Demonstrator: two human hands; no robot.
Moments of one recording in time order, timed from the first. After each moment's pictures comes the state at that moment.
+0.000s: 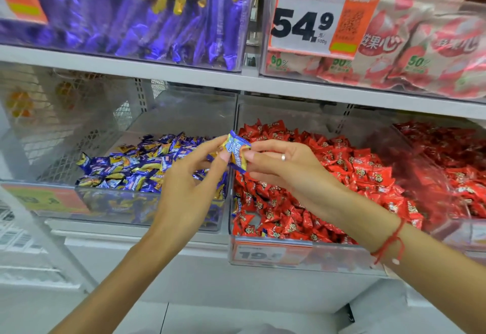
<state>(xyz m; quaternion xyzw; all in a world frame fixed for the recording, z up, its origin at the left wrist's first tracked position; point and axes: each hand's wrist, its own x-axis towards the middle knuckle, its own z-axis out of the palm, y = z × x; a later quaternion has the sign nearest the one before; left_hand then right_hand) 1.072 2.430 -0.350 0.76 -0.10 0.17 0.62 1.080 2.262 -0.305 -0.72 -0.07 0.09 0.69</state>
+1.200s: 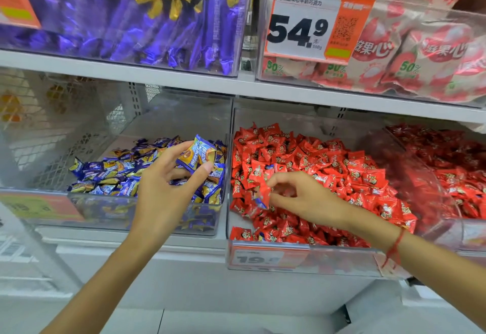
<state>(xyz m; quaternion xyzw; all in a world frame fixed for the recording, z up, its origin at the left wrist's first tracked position) 1.087 2.453 -0.364 0.75 -0.05 0.19 0.63 1.098 2.215 -0.352 -0.89 -0.20 0.07 0.39</state>
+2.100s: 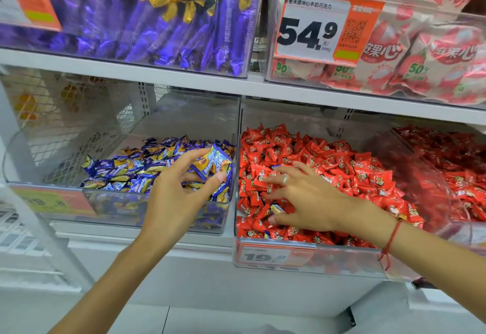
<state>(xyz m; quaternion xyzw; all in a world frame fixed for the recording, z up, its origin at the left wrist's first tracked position) 1.087 2.458 -0.377 0.80 -0.08 0.18 0.57 1.103 2.220 -0.346 -0.95 -0.28 0.02 -0.13</state>
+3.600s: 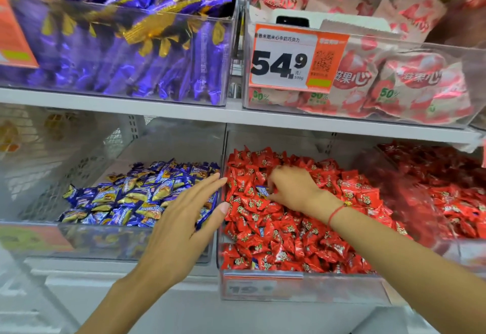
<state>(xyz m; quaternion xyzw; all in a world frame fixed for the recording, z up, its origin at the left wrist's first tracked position) 1.086 2.441 -0.380 0.88 -0.20 0.15 0.40 1.176 2.208 -0.353 -0.99 -0.13 -0.06 -0.08</state>
